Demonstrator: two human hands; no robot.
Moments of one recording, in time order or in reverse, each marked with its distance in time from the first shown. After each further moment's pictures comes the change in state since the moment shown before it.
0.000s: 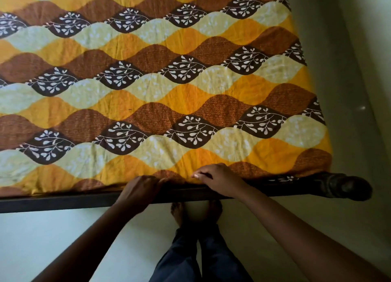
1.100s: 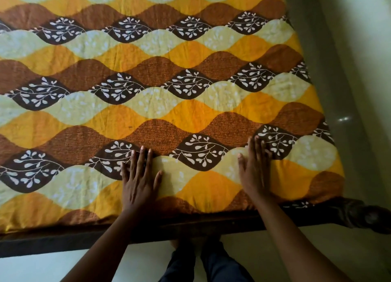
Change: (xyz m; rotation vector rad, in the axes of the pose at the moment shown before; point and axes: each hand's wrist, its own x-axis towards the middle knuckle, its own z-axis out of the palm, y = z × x) left_hand 0.068 -0.056 0.027 0.107 0.419 -0.254; right_hand 0.049 0.060 -0.024 -0.506 0.750 0.421
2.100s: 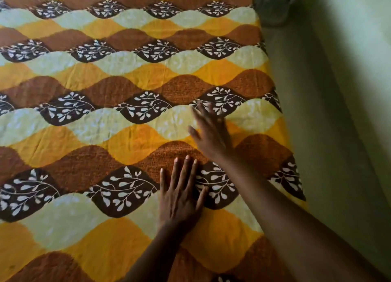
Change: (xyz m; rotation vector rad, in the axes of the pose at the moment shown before) left_hand 0.283 0.245 0.048 0.058 0.136 0.113; right_hand 0.403 -0.032 -0.031 0.024 -0.066 -0.535
